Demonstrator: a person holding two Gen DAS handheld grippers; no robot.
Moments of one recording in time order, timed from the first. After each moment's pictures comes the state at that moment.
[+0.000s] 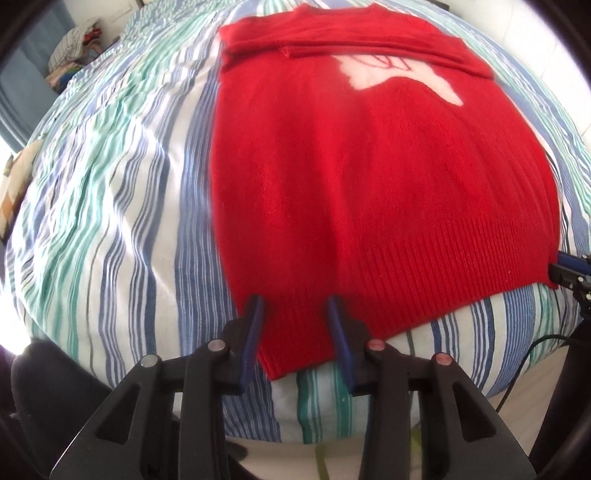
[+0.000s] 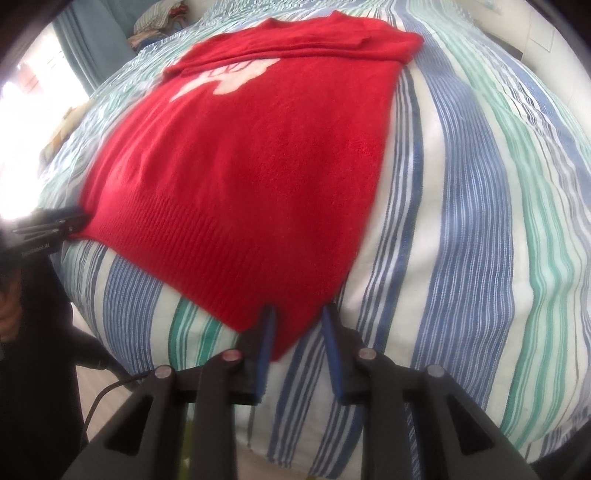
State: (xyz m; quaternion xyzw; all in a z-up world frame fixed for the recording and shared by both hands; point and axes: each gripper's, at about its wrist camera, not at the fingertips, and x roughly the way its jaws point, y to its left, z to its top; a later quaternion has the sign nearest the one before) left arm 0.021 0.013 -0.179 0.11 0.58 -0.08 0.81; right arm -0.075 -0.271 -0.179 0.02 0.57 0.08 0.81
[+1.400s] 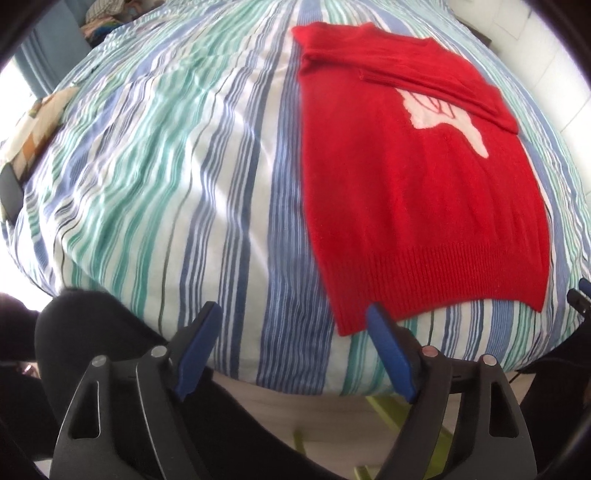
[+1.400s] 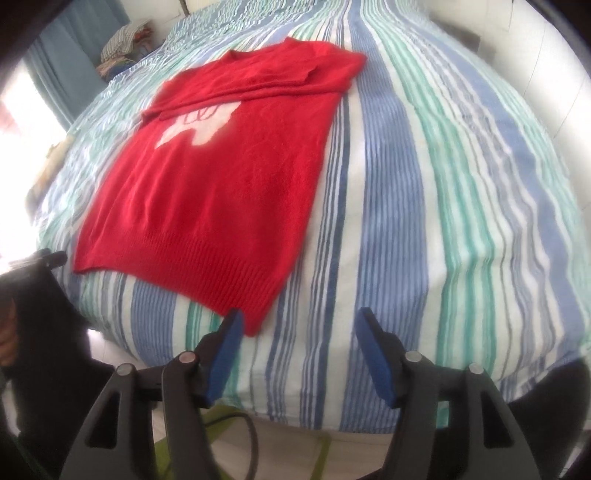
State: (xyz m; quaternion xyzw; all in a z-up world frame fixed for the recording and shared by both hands) left arm 0.013 0.067 -0.138 0.03 0.60 -0.03 0.80; right arm -0.088 -0.290 -0.117 0.04 0.57 0.01 0.82
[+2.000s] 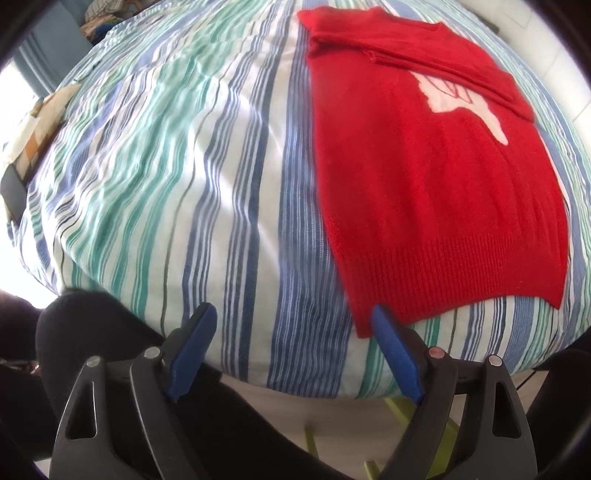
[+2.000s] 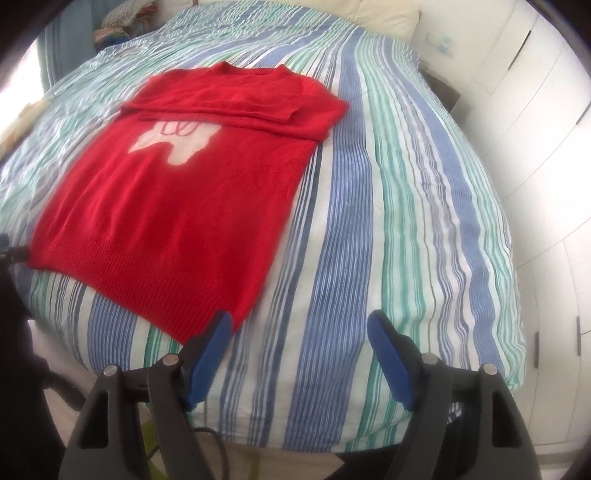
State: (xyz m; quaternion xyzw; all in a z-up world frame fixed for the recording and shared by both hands) left arm 0.020 0.070 -0.151 0.05 0.61 -0.02 0.79; right arm -0.075 -0.268 -0.089 -0.09 0.54 -0.06 0.84
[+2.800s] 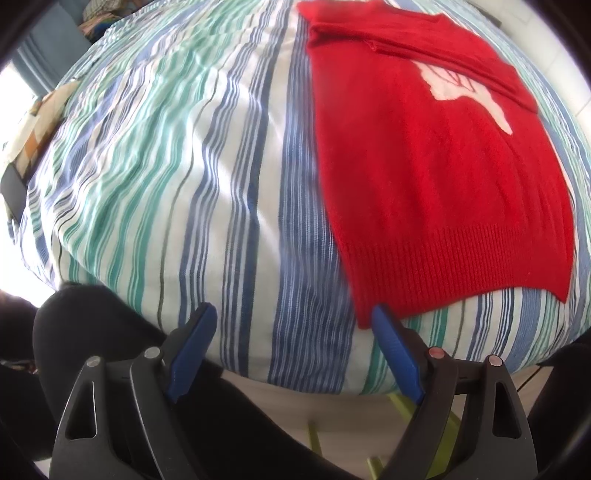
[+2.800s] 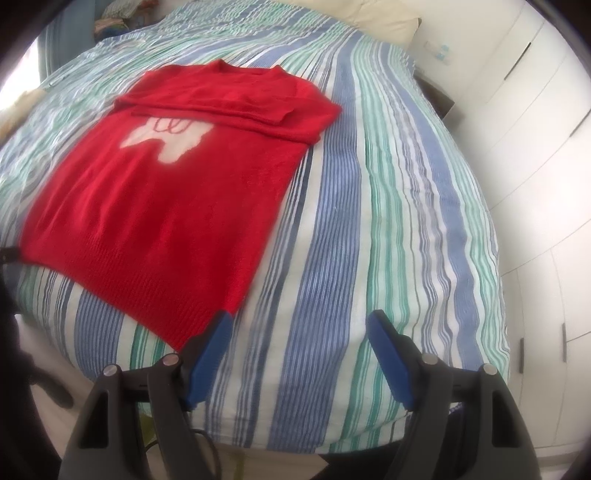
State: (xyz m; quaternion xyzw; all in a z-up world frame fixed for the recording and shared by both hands) left arm 0.016 0.070 -0.164 0.06 0.62 -0.02 0.78; right arm -0.073 -0.268 -0.087 -0.12 0.53 -0.08 0.83
